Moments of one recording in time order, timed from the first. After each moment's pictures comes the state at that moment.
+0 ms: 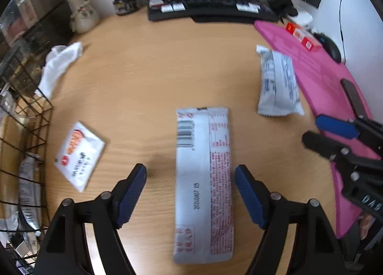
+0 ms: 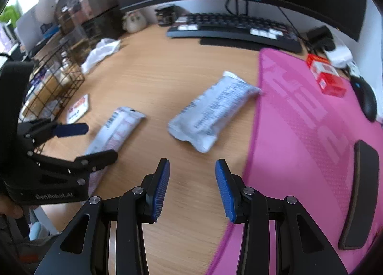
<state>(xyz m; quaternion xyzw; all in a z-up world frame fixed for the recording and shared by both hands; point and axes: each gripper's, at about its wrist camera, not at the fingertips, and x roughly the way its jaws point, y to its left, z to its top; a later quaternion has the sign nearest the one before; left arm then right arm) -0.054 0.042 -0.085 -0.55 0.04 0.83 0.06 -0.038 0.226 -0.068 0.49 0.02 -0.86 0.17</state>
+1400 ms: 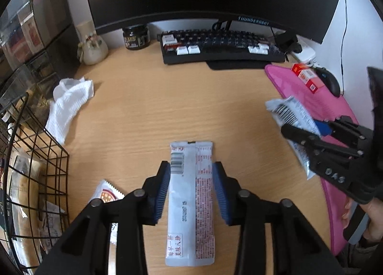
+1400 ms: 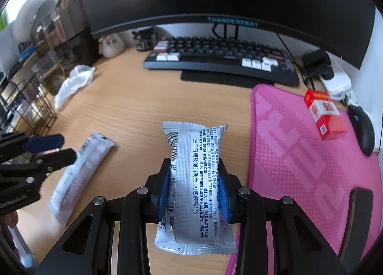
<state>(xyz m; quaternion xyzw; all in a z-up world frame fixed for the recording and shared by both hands) -0.094 0.008 -0.054 -0.50 0.01 0.86 0.06 -0.108 0.199 -0.057 0.44 0.04 -0.89 0.13</state>
